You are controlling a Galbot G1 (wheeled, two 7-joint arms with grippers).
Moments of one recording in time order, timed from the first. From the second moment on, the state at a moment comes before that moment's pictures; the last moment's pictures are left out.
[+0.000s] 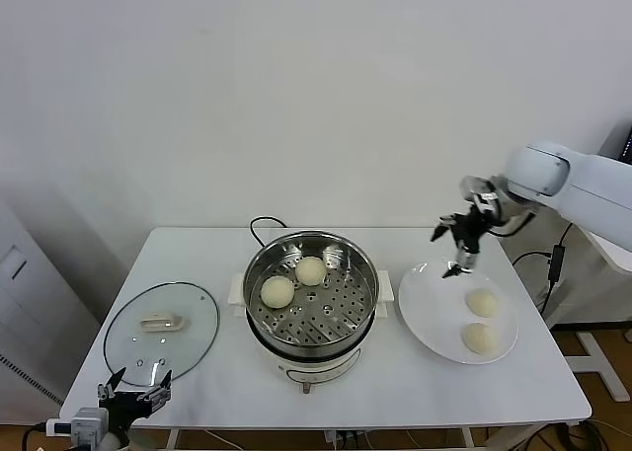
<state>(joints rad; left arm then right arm) 1.72 -0.99 -0.58 -2.09 -0.51 0.36 -0.29 0.69 0.63 -1.46 1.26 0.49 -0.12 -1.13</state>
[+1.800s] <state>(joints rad) 1.74 -0.98 -0.59 -2.07 -0.50 0.36 -0.29 0.05 0.69 -0.94 0.97 -0.02 0.12 -1.22</state>
